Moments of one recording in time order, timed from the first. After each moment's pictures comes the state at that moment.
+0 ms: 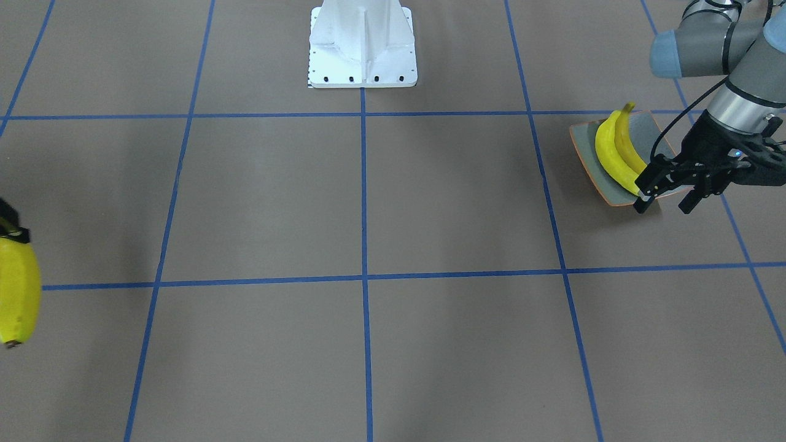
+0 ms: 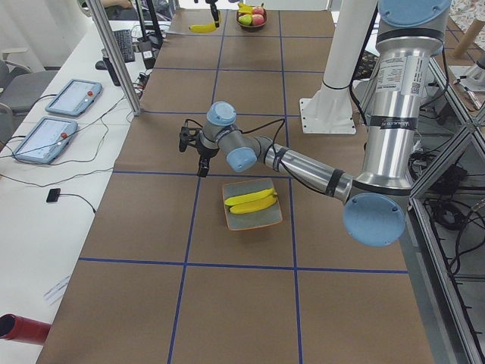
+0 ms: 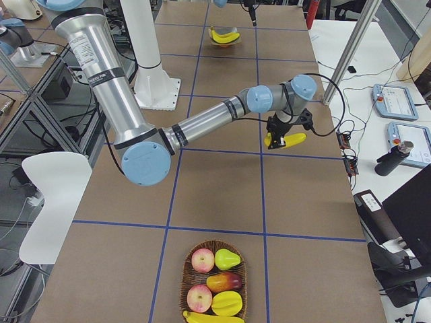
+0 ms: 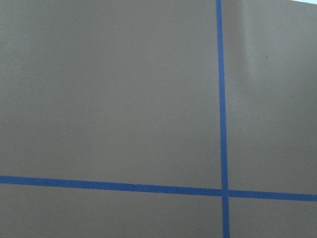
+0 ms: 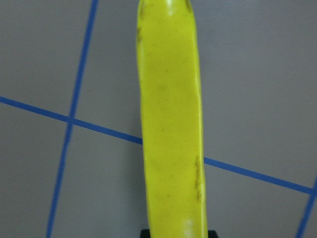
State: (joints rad) left arm -1.07 -1.68 -1.81 -2.13 -2.10 -0.99; right arm 1.21 -1.12 1.65 -1.89 2.44 0.17
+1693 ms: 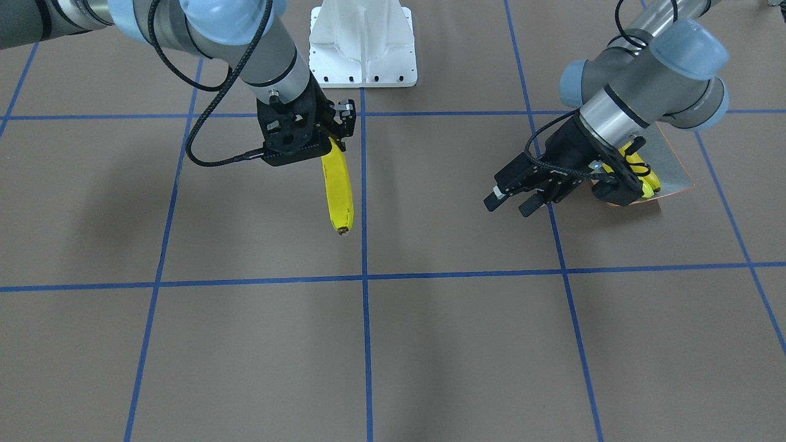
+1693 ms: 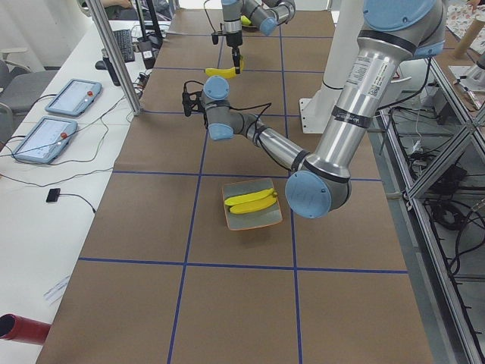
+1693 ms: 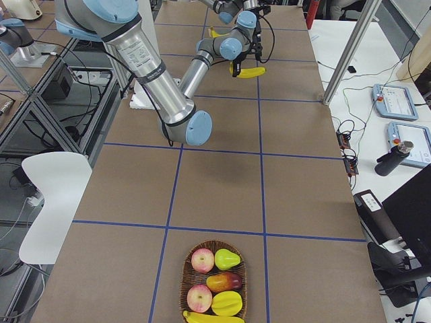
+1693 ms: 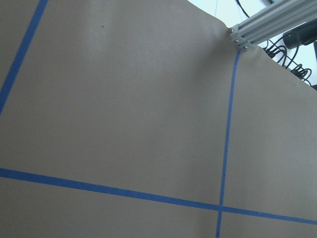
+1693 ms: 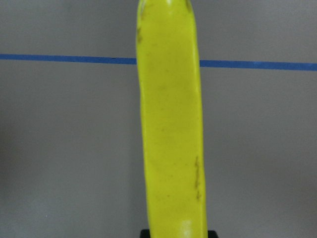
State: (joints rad) left arm -0.88 -2.00 -1.65 -2.45 -2.16 -1.55; right arm 0.69 -0.81 1.78 -1.68 2.23 1.05
